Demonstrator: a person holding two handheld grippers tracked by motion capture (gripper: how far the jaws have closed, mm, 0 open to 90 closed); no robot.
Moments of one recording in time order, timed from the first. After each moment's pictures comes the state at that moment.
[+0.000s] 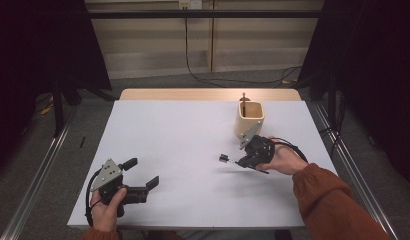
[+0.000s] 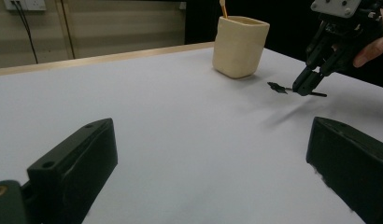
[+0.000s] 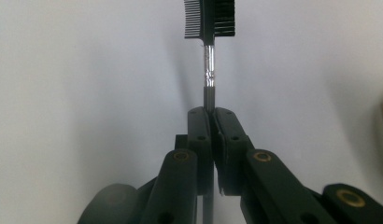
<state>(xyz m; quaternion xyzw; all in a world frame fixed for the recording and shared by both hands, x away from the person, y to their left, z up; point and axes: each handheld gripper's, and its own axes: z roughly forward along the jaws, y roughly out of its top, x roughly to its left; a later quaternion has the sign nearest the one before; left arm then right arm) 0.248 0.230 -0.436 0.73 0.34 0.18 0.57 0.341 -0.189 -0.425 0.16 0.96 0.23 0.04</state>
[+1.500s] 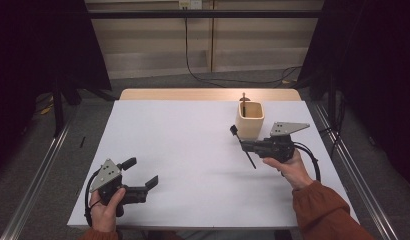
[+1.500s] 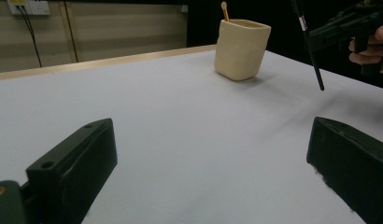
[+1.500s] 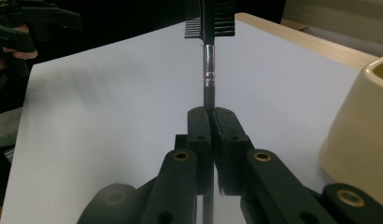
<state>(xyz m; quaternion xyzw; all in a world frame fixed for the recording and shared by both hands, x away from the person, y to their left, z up) 0.247 0.231 -0.435 0.73 0.34 0.19 0.57 0.317 -0.236 -0.415 0.28 0.79 0.53 0.10</state>
